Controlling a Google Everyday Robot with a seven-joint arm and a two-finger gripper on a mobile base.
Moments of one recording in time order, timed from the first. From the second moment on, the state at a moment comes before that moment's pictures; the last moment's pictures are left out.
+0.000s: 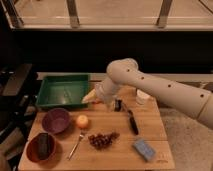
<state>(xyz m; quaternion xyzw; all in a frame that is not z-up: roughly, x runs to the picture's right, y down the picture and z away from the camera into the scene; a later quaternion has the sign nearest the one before) -0.053 0.082 0.709 -0.39 0.12 0.75 0.52</state>
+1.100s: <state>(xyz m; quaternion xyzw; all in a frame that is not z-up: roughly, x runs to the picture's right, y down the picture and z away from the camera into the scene) -0.090 0.106 0.749 -0.42 0.13 0.76 0.48</state>
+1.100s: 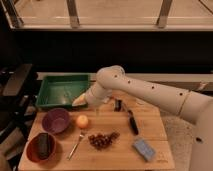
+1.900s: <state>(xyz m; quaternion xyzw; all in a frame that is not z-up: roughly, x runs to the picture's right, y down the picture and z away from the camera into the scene) -0.097 0.148 0.797 -0.42 0.19 0.77 0.44</state>
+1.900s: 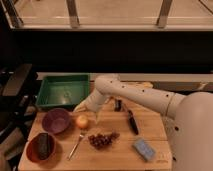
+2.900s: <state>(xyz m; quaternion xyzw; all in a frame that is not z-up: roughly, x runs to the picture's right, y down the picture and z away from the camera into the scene) -0.121 0.171 0.822 -0.43 0.22 0.76 0.43</state>
